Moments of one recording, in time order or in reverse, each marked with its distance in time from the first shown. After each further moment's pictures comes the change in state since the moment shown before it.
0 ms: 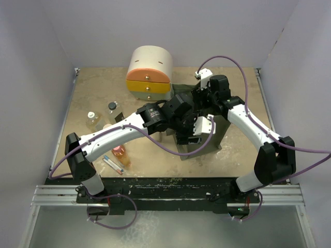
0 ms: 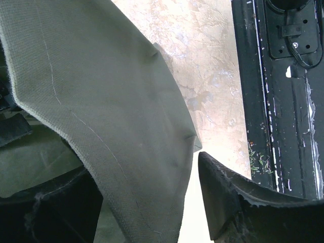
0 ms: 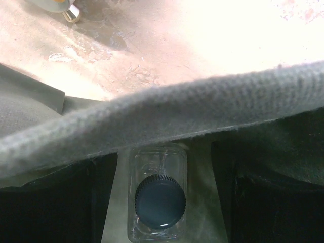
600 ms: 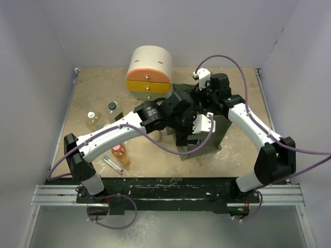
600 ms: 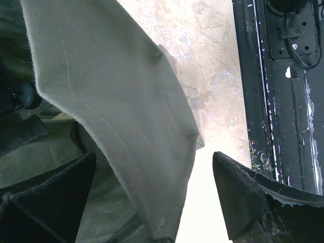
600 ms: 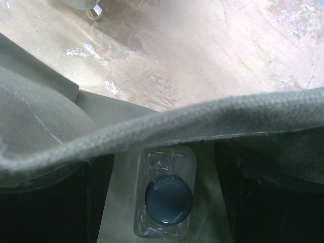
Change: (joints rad) left arm 0.000 -0.003 0.048 -0.039 -0.006 0.002; right arm 0.000 0.000 0.032 -0.041 -0.082 -0.063
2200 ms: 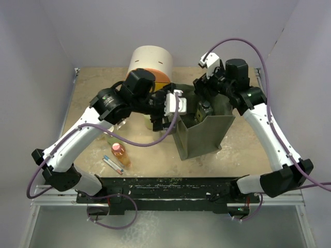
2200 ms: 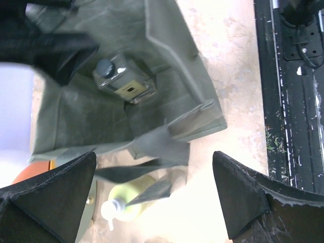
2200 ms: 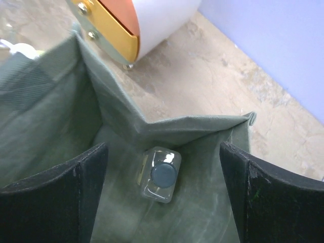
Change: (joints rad) left arm 0.164 -0.186 0.116 -0.168 0.102 0.095; right arm 0.000 -0.120 0.257 -0.226 -0.126 -0.098
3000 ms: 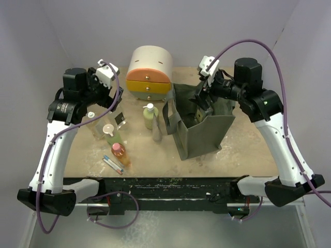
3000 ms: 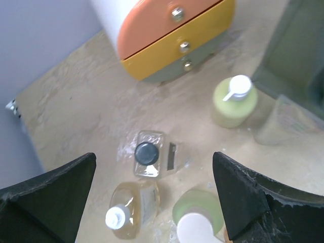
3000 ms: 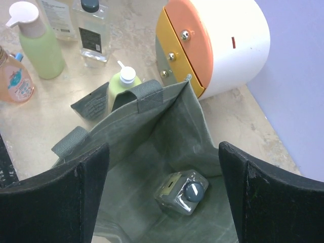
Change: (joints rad) left arm 0.714 -0.314 -0.387 0.193 -0.113 -0.275; right arm 0.079 -0.100 0.190 -0.208 -0.291 -0.141
